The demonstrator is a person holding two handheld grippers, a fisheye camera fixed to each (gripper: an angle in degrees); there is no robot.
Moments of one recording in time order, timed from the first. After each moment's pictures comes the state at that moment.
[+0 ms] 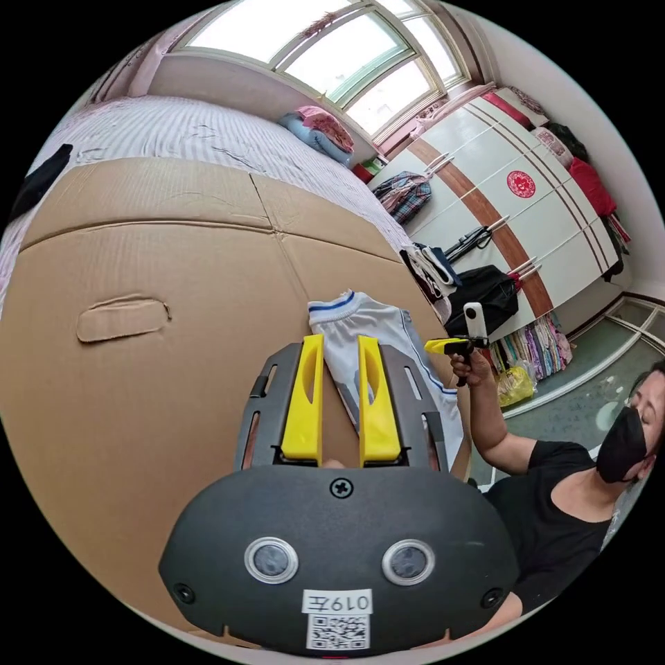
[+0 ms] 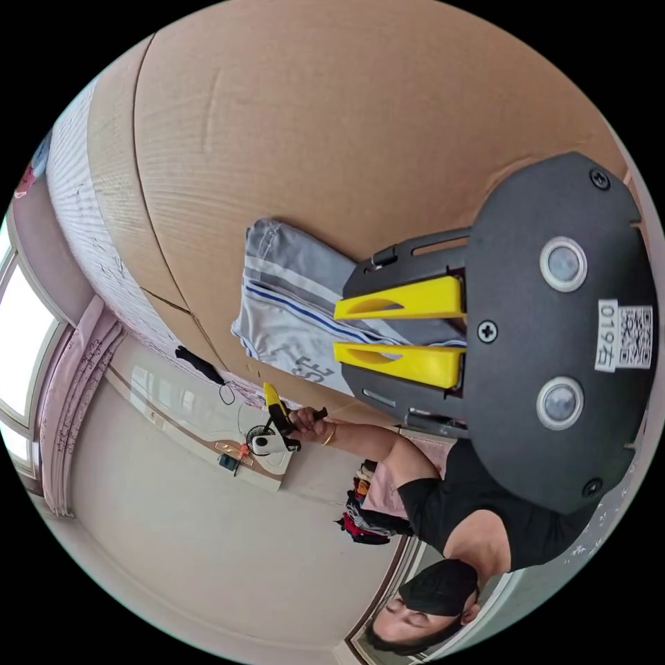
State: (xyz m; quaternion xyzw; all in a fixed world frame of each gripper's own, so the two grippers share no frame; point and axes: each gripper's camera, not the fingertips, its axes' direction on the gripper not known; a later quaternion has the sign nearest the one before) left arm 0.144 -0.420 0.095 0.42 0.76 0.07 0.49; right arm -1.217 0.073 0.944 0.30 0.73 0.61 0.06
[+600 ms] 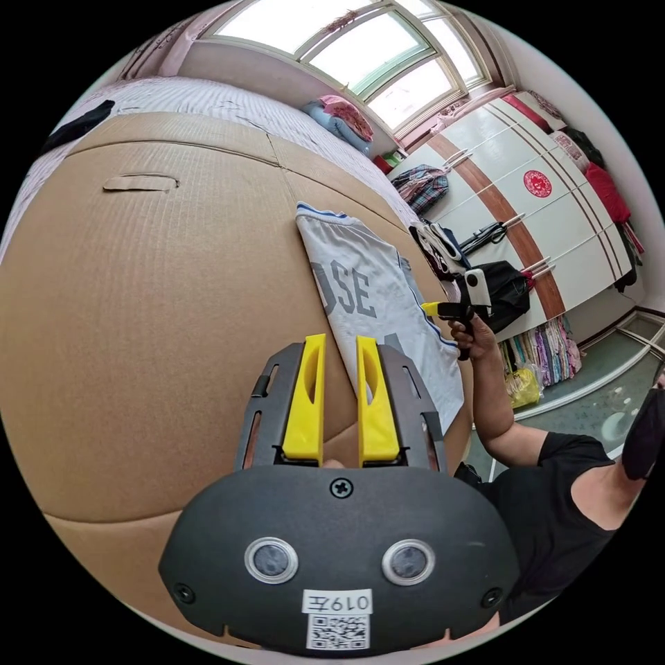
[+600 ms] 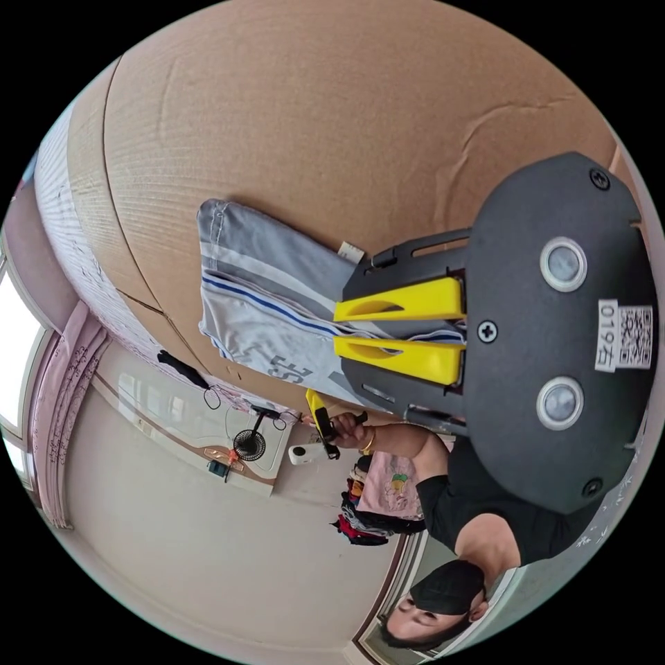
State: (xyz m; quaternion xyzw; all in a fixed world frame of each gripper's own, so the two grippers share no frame) left arm 0.234 -0.268 0.134 0.39 0.77 0.05 0.51; right arm -1.181 0.093 0.970 0.31 0.71 0.63 0.06
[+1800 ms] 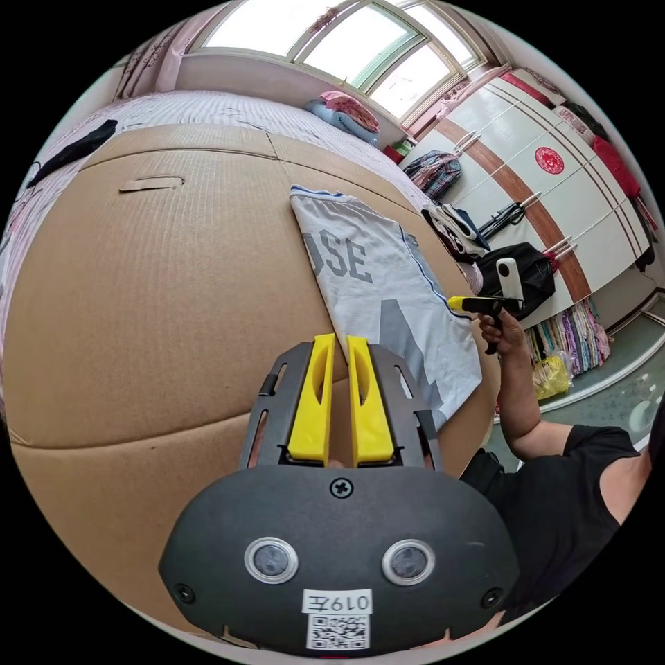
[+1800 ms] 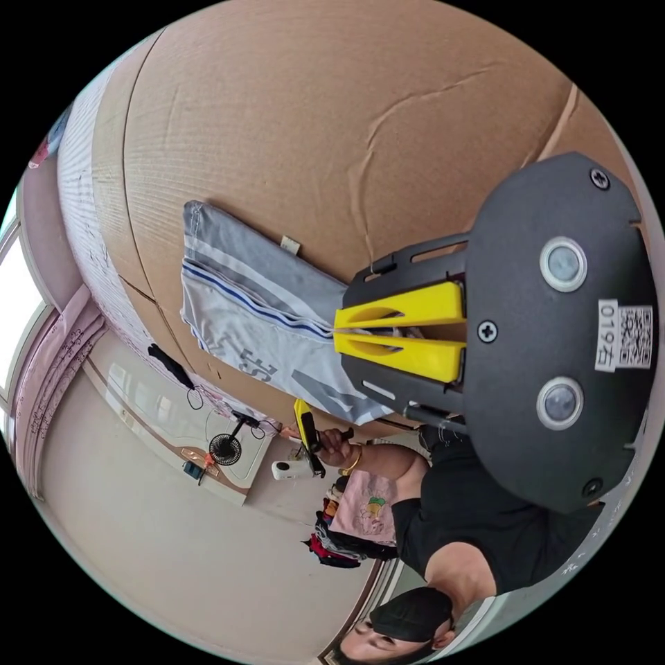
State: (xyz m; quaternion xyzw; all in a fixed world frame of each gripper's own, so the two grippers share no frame) left arm 0.283 -0.142 0.135 0.40 0.72 0.04 0.56; right arm -1.090 0.106 1.069 0.25 0.72 0.64 0.05
